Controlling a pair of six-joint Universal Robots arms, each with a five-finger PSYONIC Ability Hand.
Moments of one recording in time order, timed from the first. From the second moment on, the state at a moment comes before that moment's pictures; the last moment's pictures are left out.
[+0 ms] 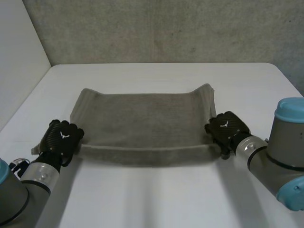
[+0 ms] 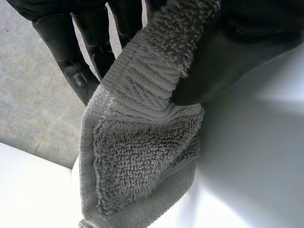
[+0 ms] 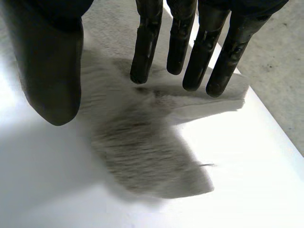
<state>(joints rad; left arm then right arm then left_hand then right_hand) 4.56 -1.82 -2.22 3.90 -1.38 3.90 1.91 -1.15 1.67 -0.10 1.39 2.47 1.38 1.50 1.53 1.51 1.47 0.52 0.54 0.53 0.53 0.32</state>
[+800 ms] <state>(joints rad) 4.56 -1.84 -2.22 3.90 -1.37 3.90 1.74 -1.16 1.58 0.25 1.18 2.51 1.39 1.50 1.54 1.51 1.47 0.36 0.38 0.37 0.36 0.16</state>
